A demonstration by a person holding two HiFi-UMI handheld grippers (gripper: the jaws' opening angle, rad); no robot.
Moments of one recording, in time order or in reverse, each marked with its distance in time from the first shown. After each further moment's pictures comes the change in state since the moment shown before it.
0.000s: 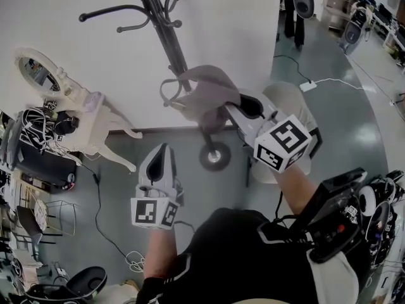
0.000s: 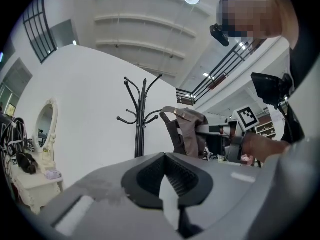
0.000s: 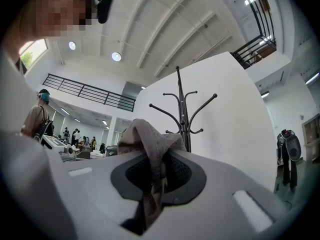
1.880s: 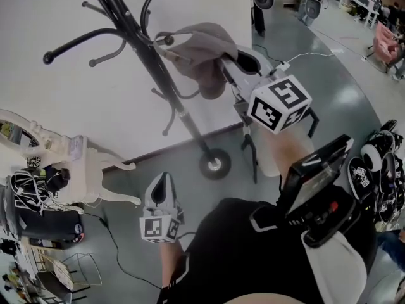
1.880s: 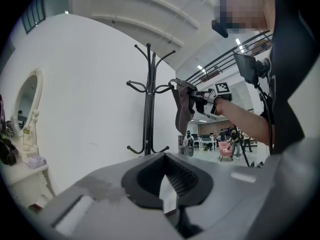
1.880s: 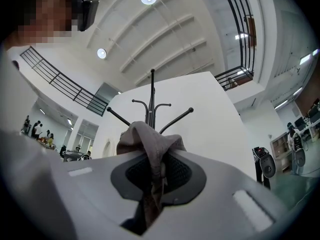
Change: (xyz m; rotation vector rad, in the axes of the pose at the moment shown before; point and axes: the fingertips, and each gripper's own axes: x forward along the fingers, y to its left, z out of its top) left arm 0.030 0.117 -0.115 -0.029 0.168 -0.213; right arm 0.084 -0.101 0.046 -0.063 -0.171 -0.358
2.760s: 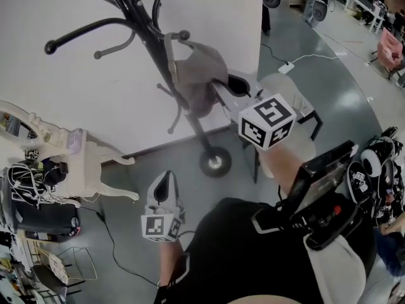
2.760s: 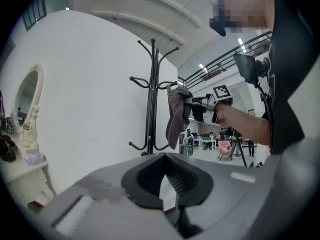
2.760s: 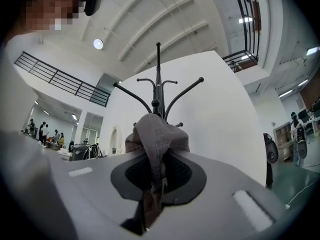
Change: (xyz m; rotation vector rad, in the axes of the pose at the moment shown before) left arm 0.004 0.013 -0.010 -0.024 0.022 -0.005; right arm 0.018 0.037 -0.082 0.032 0.167 0.039
